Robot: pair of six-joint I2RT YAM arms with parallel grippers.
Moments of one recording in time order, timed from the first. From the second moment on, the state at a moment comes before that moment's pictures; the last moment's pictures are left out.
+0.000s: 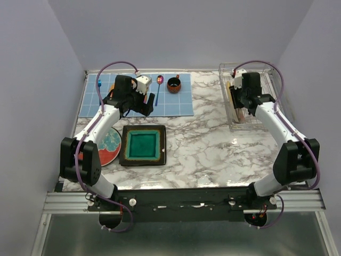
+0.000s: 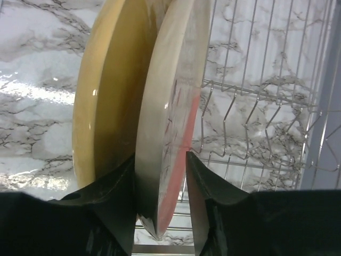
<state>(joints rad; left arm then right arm) -0.22 1.56 1.22 -0.37 0.32 0.19 0.16 1.54 1.26 -0.43 0.13 -0.24</state>
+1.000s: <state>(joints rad) -0.22 1.54 1.22 -0.38 0.30 0.20 0.15 1.54 1.52 -0.70 0.08 -0.26</state>
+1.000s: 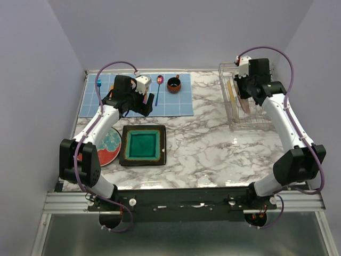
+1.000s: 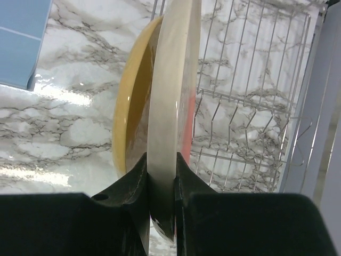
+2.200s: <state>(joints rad) -0.20 1.86 1.93 -0.83 0.69 0.22 0.58 1.09 1.27 -0.57 0.44 -1.05</state>
